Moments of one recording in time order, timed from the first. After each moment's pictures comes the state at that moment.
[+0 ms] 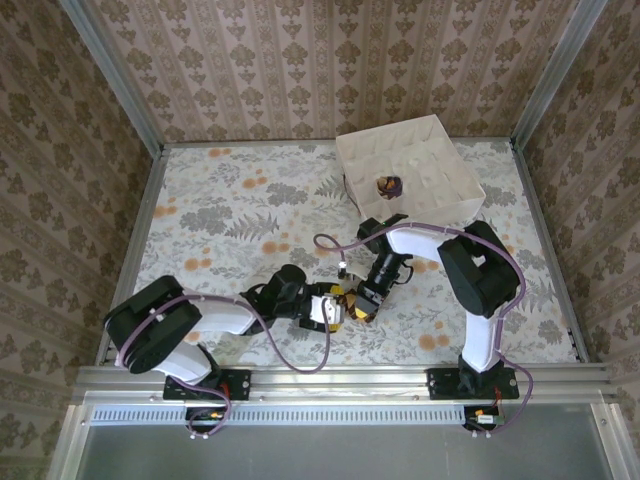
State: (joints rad) left arm -0.95 1.49 0.40 0.47 0.41 0.79; right arm 0.55 1.91 1.15 -1.04 -0.64 -0.50
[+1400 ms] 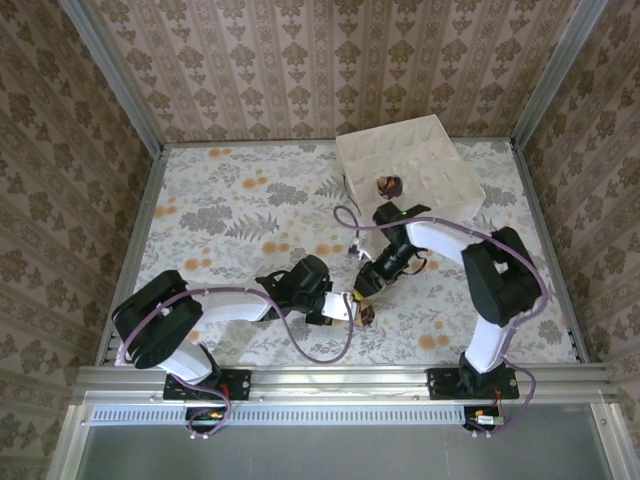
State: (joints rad) left arm -1.01 1.53 0.64 0.01 0.33 0.82; right arm 0.44 1.74 1.13 -0.94 -0.68 -0.27
